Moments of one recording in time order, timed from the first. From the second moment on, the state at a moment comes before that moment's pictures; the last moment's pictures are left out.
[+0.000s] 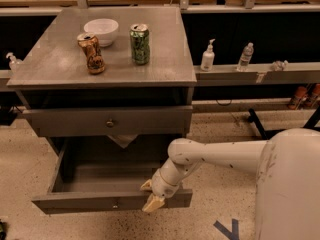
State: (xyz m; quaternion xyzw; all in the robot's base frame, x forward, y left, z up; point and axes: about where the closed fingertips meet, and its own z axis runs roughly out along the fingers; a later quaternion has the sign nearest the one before) arm 0.443 0.037 0.436 -0.71 0.62 0.32 0.10
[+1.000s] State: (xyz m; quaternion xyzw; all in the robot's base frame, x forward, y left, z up) arm 0.464 0.033 0.451 -0.73 0.62 0.28 0.10
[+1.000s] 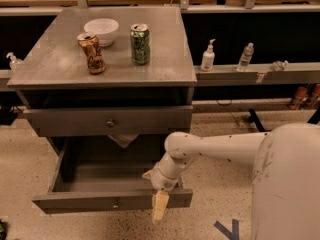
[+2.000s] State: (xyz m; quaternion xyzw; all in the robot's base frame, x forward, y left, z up) arm 0.433 0.023 0.415 -0.73 0.62 0.30 0.05
